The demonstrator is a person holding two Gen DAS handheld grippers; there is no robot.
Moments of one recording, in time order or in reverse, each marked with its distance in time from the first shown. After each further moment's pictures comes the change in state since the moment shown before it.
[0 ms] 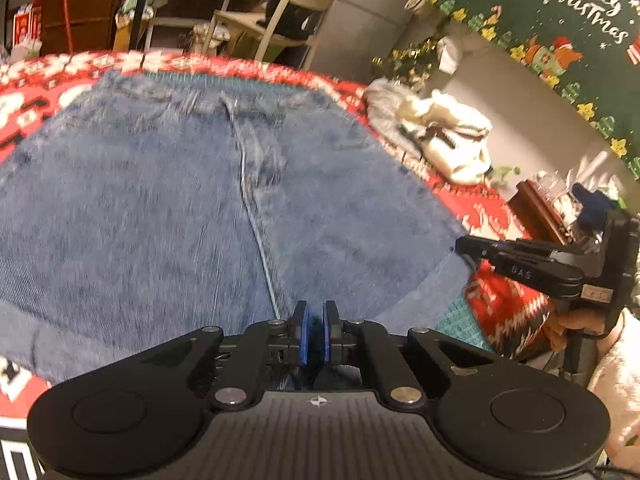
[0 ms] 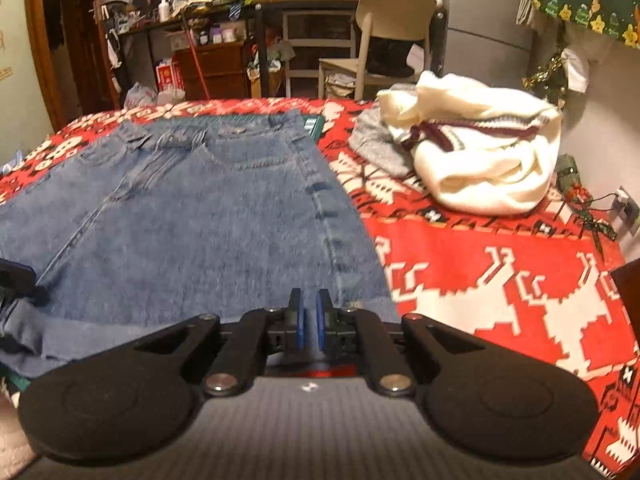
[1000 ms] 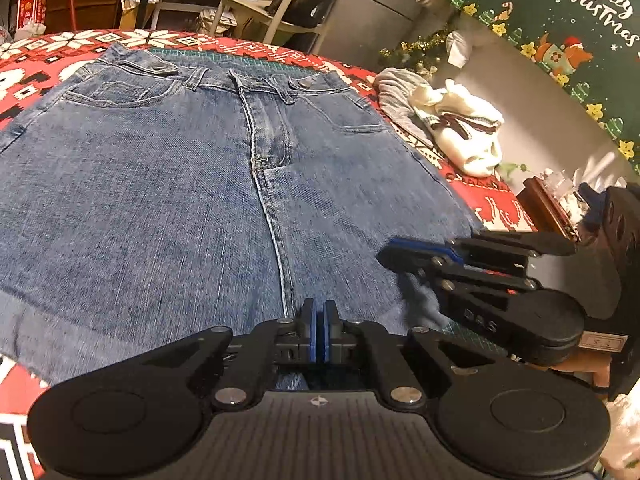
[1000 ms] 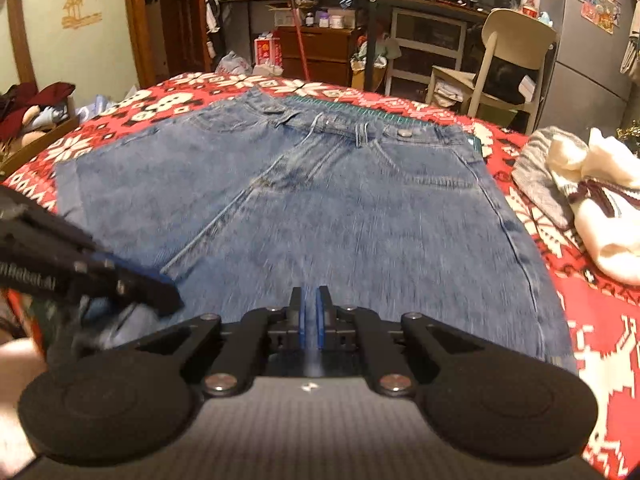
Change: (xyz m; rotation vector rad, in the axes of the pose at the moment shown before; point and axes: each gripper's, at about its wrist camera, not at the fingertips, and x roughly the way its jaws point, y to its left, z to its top) left arm 0.015 0.008 -0.013 -0.030 0.047 0.002; right arm 0.027 0.116 0.009 -0.211 0.043 0.210
